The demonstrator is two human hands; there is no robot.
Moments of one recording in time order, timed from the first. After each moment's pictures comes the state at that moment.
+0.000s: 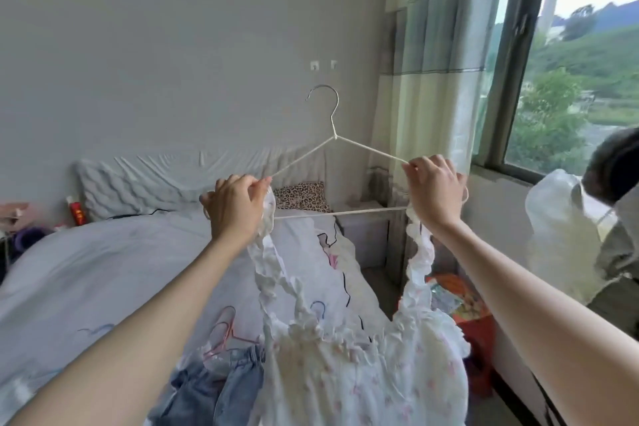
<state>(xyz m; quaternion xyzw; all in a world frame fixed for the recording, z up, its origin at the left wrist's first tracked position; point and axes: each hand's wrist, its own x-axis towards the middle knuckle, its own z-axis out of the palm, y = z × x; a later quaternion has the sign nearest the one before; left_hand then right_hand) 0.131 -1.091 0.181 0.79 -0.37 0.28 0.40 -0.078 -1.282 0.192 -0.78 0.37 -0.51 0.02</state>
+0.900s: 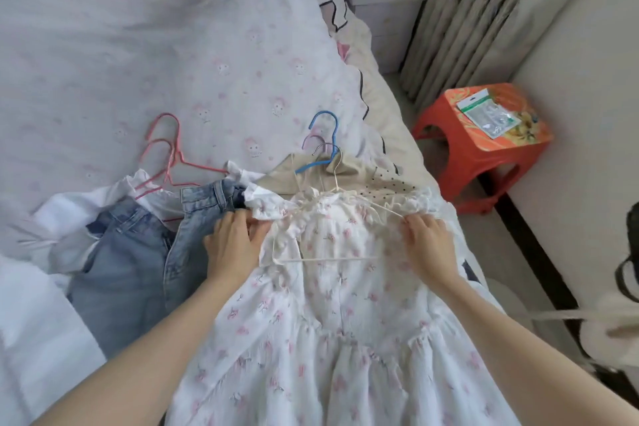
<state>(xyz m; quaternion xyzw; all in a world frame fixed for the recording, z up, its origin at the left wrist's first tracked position) 0.225 -1.142 -0.330 0.93 -0.31 -0.09 0.17 -0.010 -1.328 -0.339 -0.86 0.48 -0.09 0.16</state>
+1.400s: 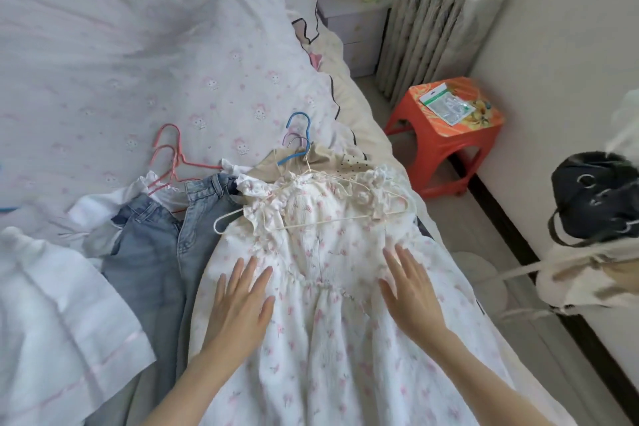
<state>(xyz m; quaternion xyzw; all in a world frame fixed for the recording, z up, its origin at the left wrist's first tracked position) 0.106 -1.023 -0.292 0.85 -0.51 -0.10 0.05 -0.120 -1.200 -0.295 -0.87 0.44 -0.06 0.21</state>
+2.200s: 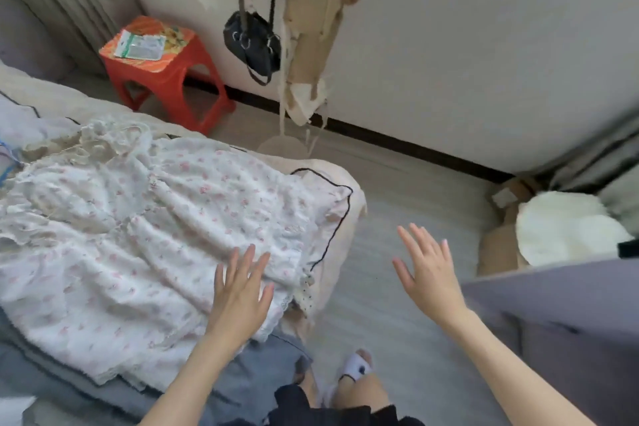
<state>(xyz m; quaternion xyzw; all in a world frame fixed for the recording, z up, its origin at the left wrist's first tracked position) -0.147 -0.891 -0.233 0.54 -0.82 -0.19 -0.01 -0.449 -0.813 -0.204 -0.59 0.80 -0.08 0.08</state>
